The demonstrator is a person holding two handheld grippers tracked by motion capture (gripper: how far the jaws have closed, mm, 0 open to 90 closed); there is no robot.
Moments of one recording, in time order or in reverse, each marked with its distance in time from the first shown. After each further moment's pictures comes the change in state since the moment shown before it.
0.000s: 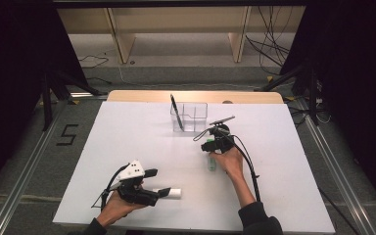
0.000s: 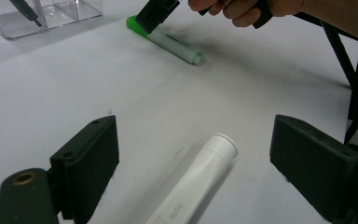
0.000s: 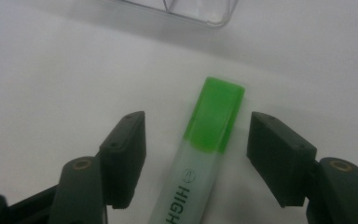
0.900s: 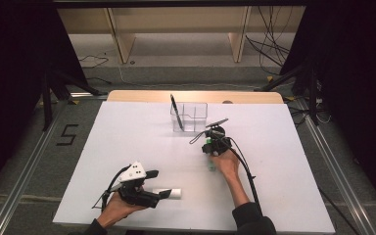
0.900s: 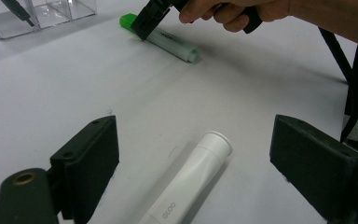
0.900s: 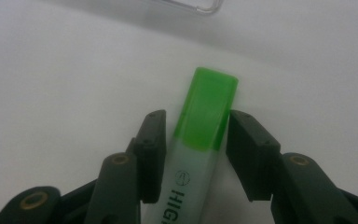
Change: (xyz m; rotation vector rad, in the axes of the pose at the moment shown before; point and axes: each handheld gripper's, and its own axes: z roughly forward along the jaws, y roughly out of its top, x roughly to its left) left arm -0.004 -0.001 0.001 0.008 -0.007 0.017; right arm 0.011 -0.003 0.010 0.018 -0.115 -0.015
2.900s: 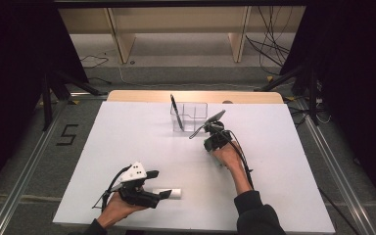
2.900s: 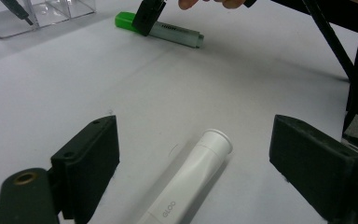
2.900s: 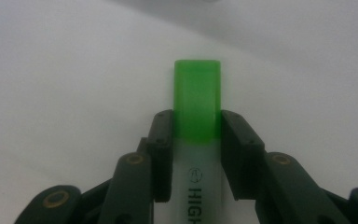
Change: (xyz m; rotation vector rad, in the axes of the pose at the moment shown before) left arm 0.000 0.000 0.000 0.009 0.002 0.007; right arm -0.008 0.023 0.002 0.164 0.029 -0.066
